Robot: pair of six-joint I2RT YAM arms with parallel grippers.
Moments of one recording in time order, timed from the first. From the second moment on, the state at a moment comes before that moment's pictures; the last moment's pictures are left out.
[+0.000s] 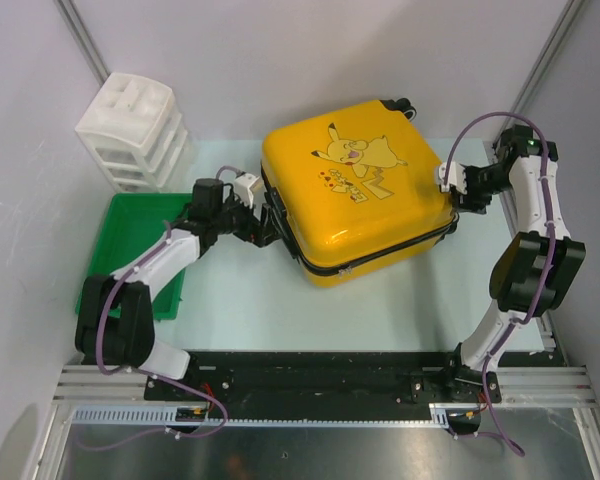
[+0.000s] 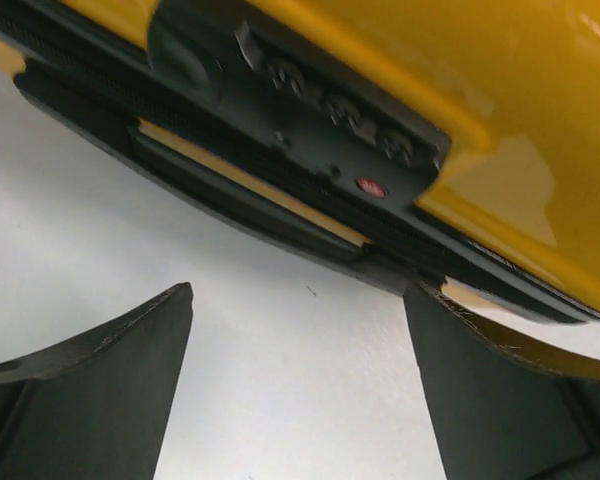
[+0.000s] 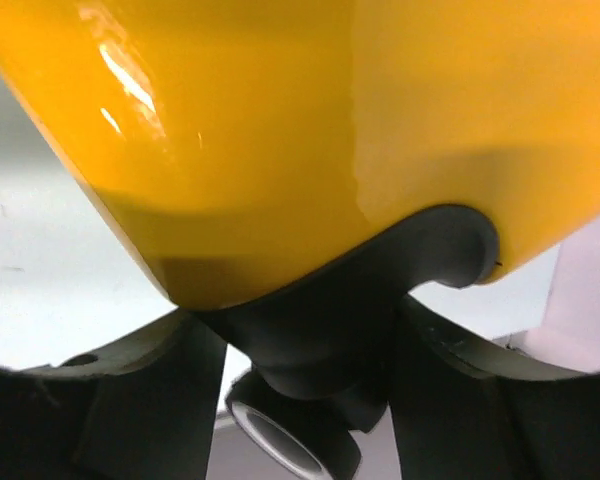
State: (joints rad) left arm -0.25 1.44 0.92 -0.13 0.57 0.04; right arm -0.23 1.82 1.77 -1.28 -0.58 -1.83
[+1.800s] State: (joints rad) left arm -0.42 1.12 0.54 0.29 0.38 -0.06; right arm -0.20 1.27 1.23 -1.13 -0.73 -0.95
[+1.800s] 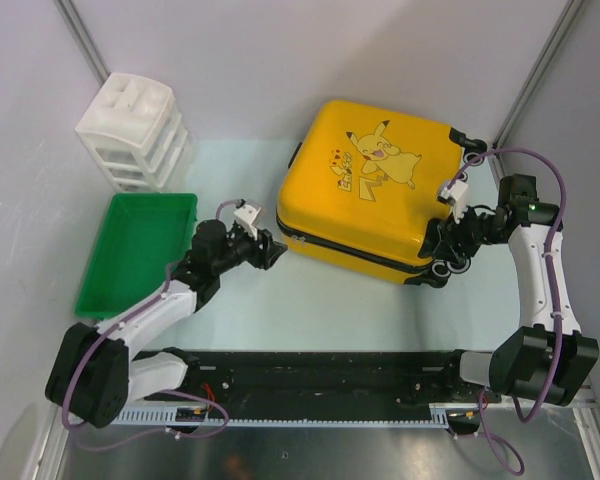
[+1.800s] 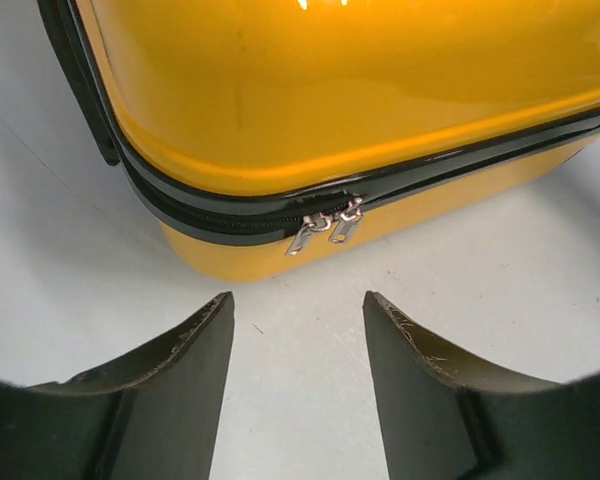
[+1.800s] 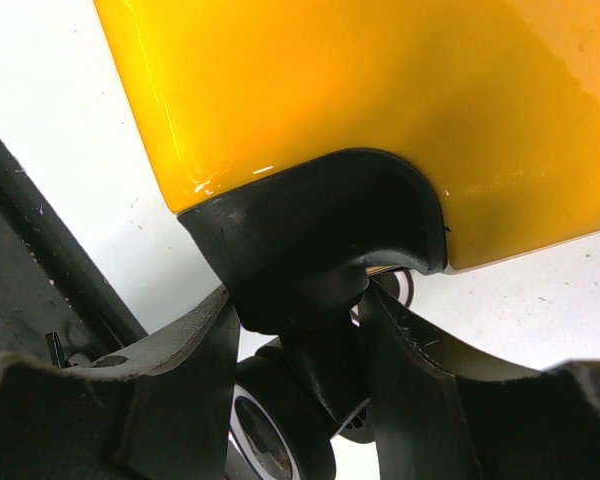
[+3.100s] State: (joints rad) left arm -0.64 1.40 0.66 0.37 -0.06 -0.24; right arm -0.18 1.27 1.23 -1.12 -0.72 -0.89
